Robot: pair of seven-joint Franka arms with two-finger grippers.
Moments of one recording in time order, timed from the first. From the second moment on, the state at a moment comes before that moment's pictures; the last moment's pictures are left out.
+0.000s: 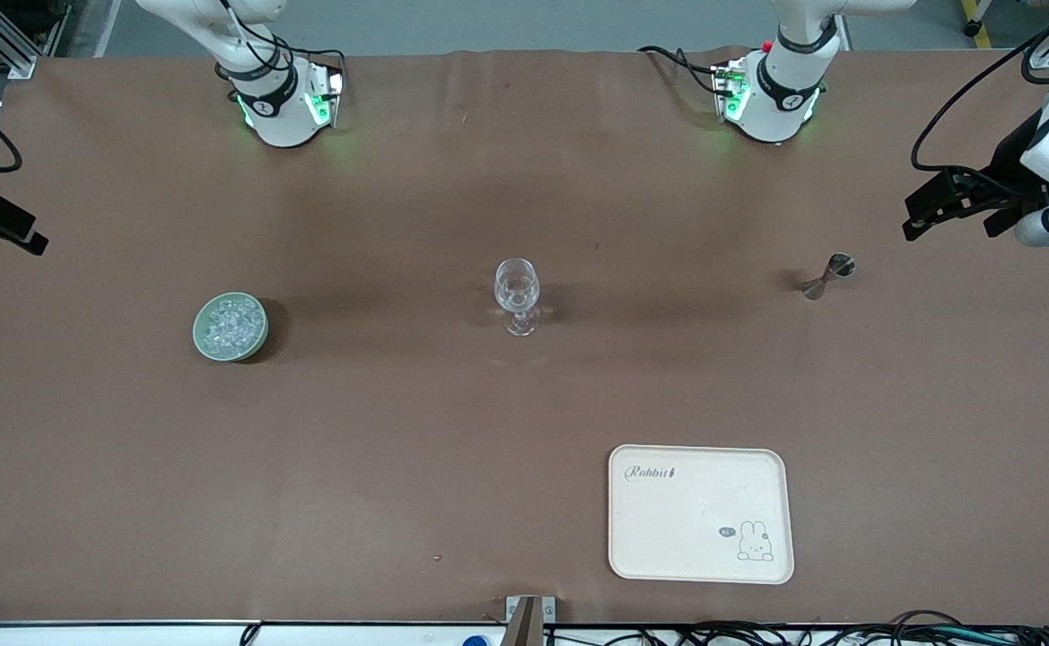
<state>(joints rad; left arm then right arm) -0.11 -0.03 0.00 -1.58 -0.02 1.58 -0.14 -0.10 -0.01 0.00 -1.54 0.02 1.56 0.07</state>
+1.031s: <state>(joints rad) -0.11 -0.01 0.13 -1.60 -0.05 1.49 -0.24 -0.08 0.01 0.02 -1.88 0.02 1.83 0.07</state>
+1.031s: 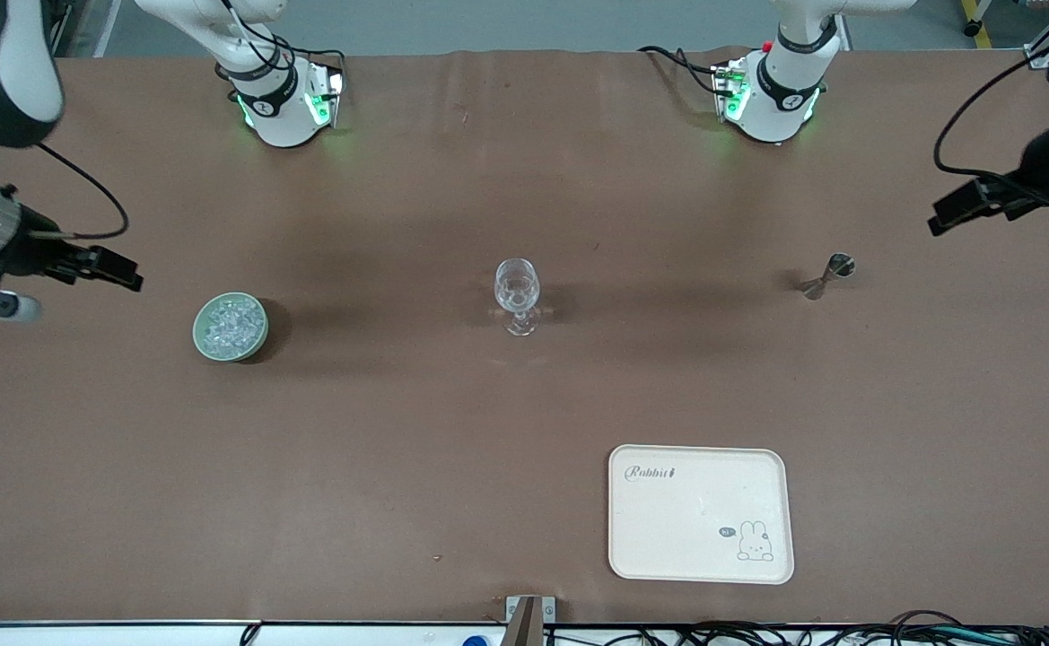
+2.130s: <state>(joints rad) -0.10 0.52 0.70 -1.71 -0.72 1.37 -0.35 -0.07 0.14 0.03 -2.38 -0.01 2.51 0.07</state>
